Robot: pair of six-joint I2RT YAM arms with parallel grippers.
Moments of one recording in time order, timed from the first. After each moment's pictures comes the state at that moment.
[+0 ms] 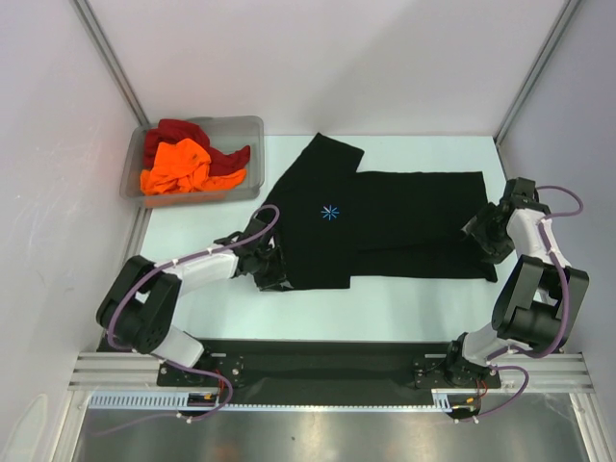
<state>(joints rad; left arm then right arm) -0.53 1.49 0.72 -0.37 0.19 -0.77 -0.34 1.52 1.09 -0.75 -0.02 0.50</state>
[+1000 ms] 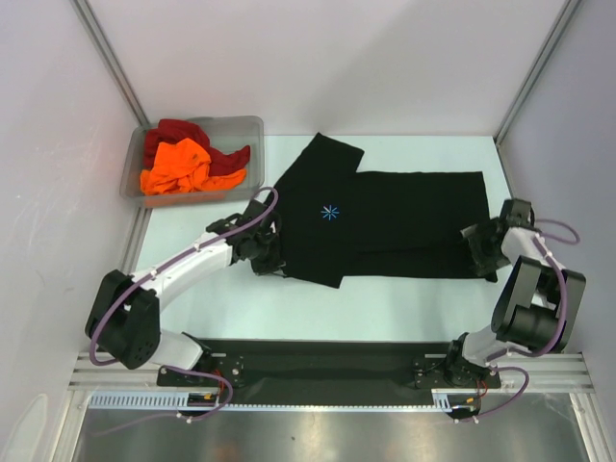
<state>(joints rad) -0.56 1.41 0.94 -0.65 0.12 -0.73 -0.36 1.51 0.90 -0.51 -0.07 0.84</state>
